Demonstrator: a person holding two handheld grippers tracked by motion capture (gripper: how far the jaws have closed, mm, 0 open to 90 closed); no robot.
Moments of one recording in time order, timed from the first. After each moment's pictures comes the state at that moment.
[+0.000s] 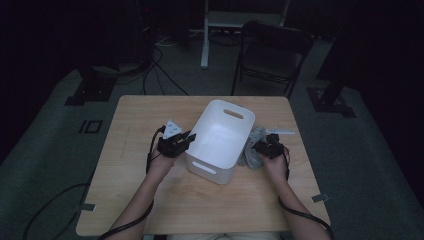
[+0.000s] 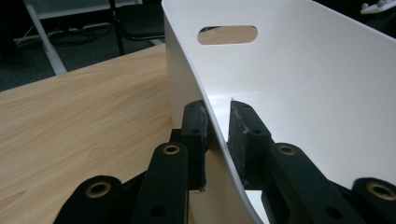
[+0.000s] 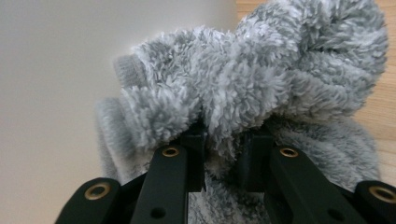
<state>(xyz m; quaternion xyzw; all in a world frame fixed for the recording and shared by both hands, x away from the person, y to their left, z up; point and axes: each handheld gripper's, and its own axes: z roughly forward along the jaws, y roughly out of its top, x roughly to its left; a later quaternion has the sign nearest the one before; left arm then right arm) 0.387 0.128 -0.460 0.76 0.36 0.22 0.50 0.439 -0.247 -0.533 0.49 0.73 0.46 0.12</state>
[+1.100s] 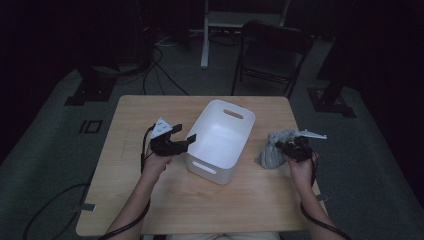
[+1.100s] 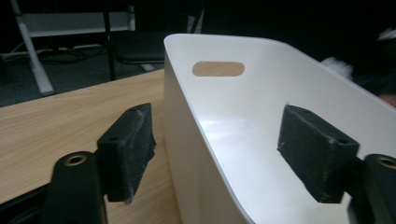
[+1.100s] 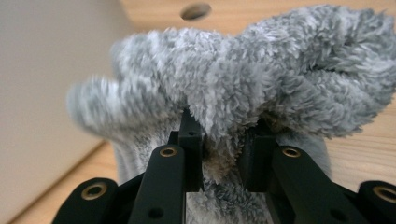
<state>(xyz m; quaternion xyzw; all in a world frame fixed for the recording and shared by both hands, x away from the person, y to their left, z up) 0.381 0.149 -0.448 0.72 0.35 0.21 0.56 0.407 -0.320 -0.507 0.55 0.69 0.44 0.18</state>
